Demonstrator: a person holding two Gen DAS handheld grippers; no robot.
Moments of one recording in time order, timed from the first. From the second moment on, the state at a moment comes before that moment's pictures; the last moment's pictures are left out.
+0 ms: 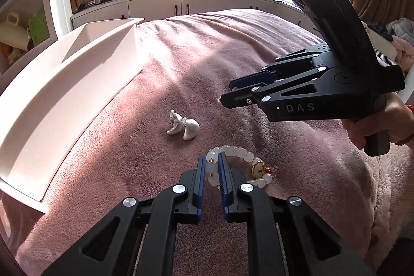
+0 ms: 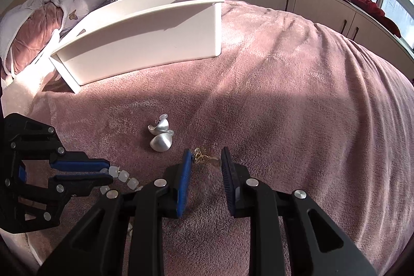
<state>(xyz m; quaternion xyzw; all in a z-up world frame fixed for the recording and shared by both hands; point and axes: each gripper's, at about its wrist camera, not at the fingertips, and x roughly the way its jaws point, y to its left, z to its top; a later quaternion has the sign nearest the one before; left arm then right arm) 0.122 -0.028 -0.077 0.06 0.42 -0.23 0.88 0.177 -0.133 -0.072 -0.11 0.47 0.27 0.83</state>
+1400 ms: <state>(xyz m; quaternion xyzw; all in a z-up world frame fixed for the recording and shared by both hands) 0.187 0.123 0.100 0.04 0.32 -0.11 0.94 0.239 -0.043 0.083 -0.08 0.34 0.33 0.88</state>
